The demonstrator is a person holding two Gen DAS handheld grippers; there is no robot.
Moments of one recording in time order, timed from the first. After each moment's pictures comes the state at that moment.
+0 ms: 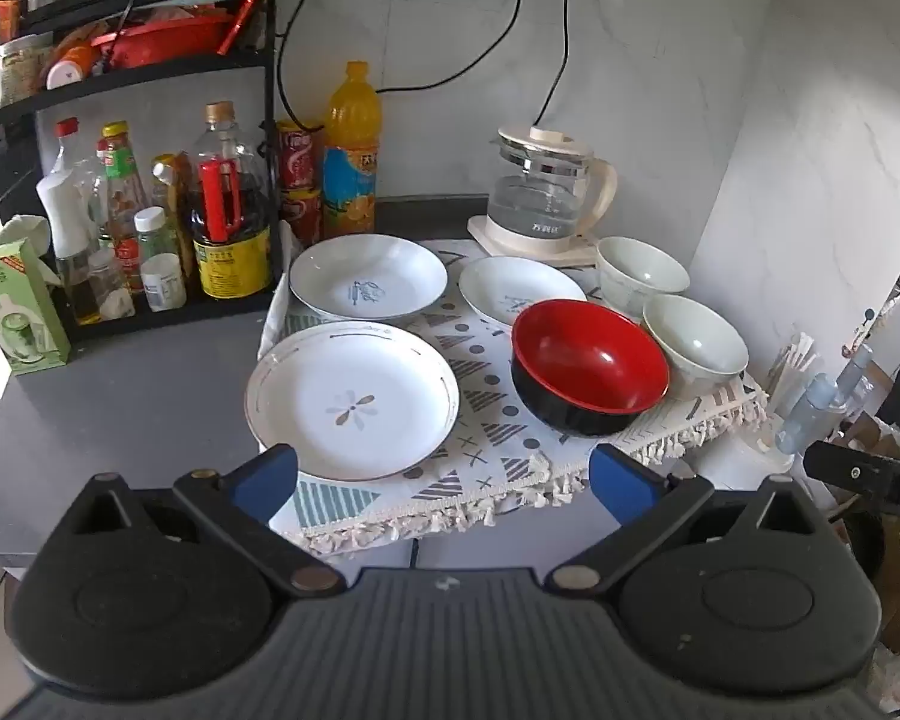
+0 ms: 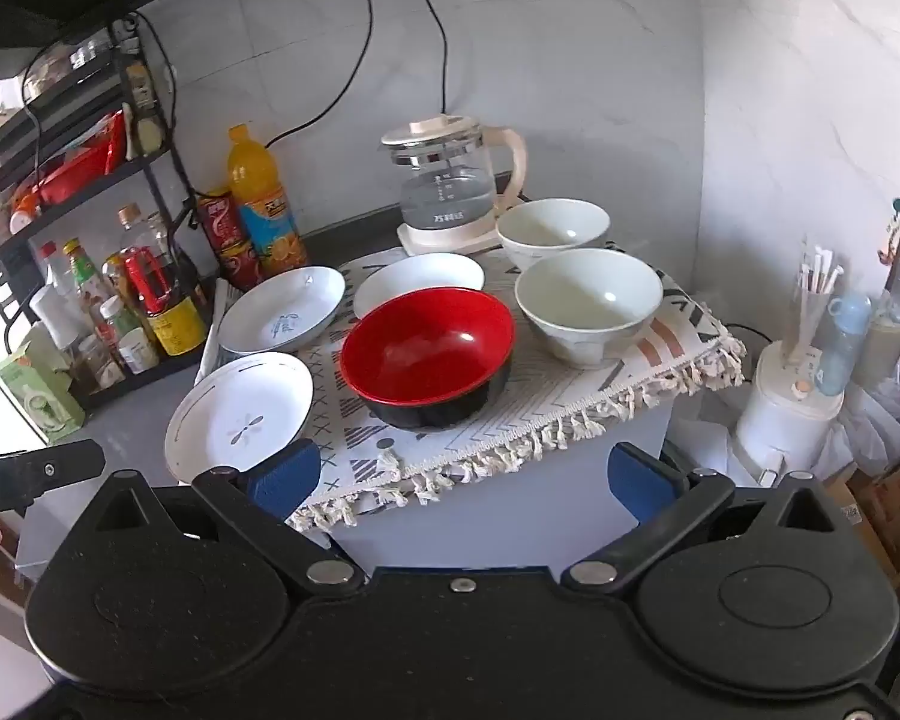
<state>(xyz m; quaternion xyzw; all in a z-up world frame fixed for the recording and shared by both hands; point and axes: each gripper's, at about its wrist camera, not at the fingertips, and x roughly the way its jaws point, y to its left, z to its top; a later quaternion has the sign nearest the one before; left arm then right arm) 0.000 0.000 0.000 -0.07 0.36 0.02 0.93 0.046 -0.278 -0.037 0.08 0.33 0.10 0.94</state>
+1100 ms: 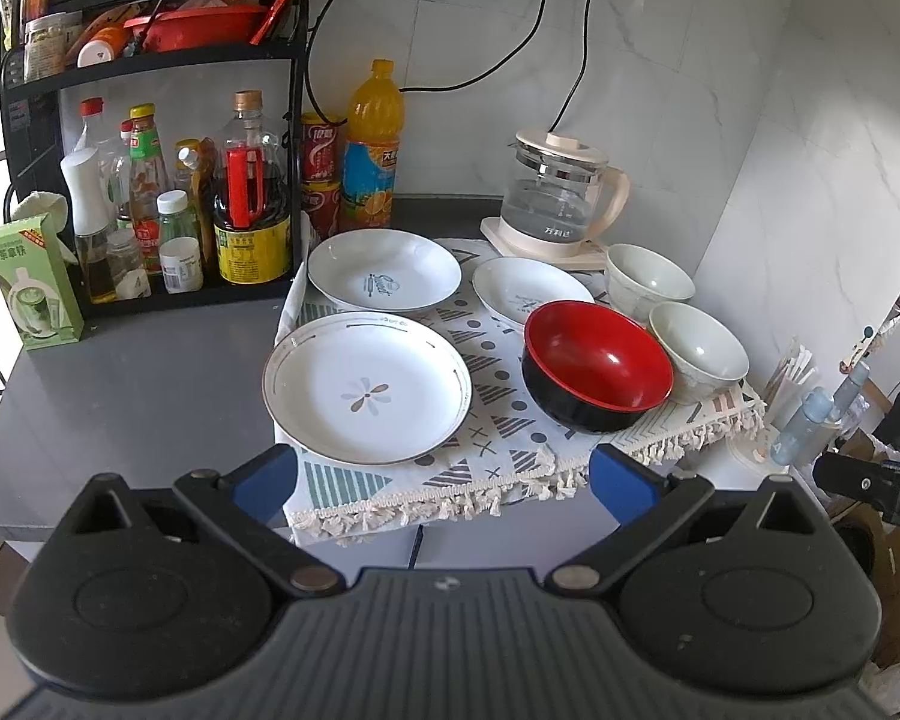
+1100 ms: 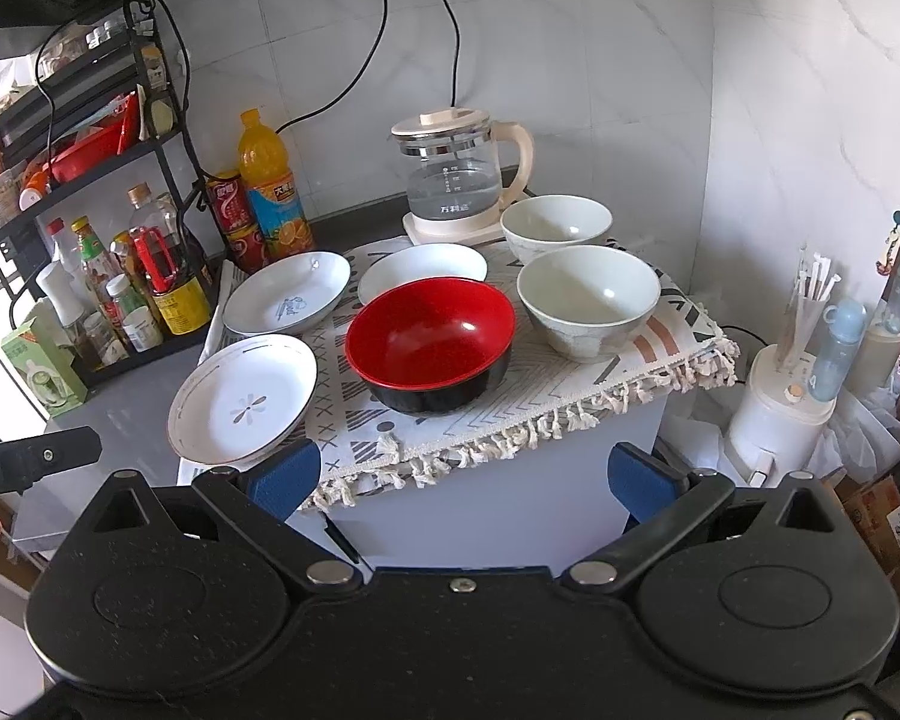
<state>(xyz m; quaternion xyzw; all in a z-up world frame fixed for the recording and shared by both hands) -0.015 0.016 0.004 -0.09 0.35 0.04 0.93 0.035 -0.274 -0.027 0.05 0.34 0.12 0.93</state>
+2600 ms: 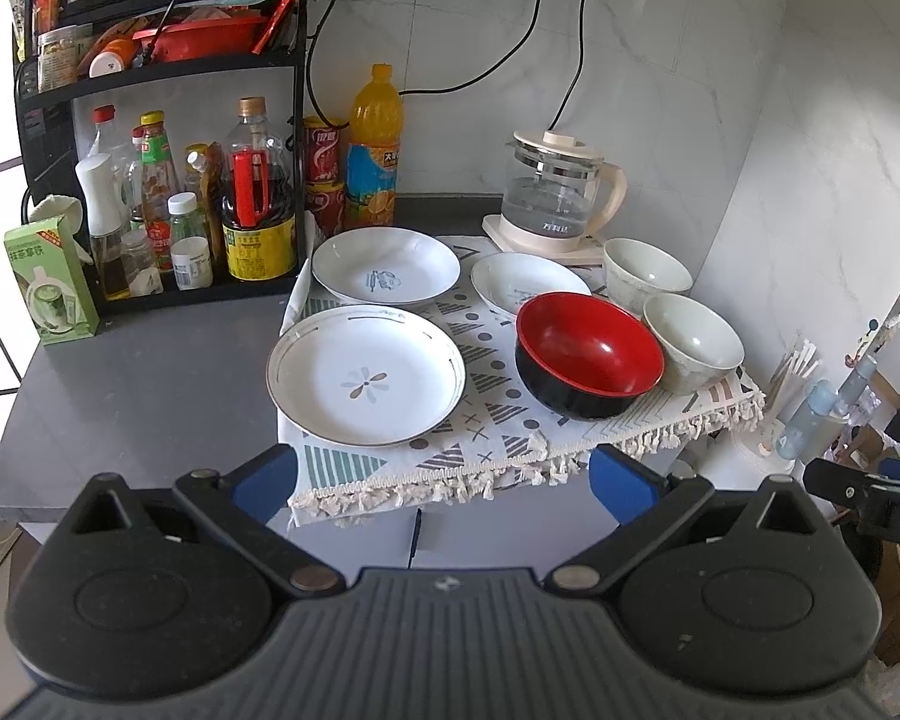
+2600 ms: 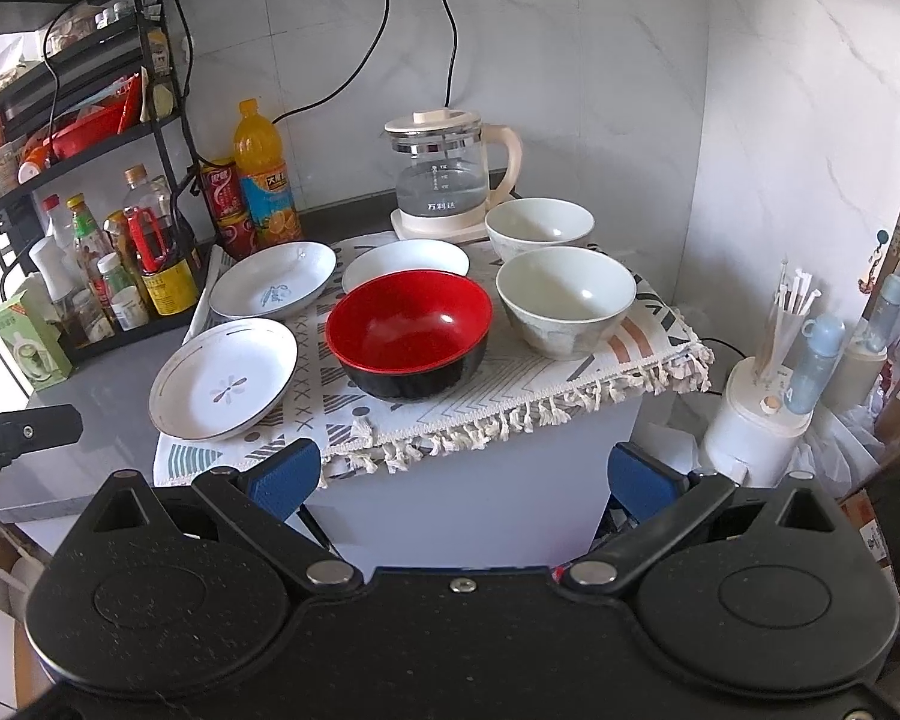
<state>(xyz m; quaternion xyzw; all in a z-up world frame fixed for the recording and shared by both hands) -0.034 -0.003 0.009 -0.08 0.35 0.05 0.93 0.019 -0.285 -0.031 0.02 0.33 0.11 0.94</state>
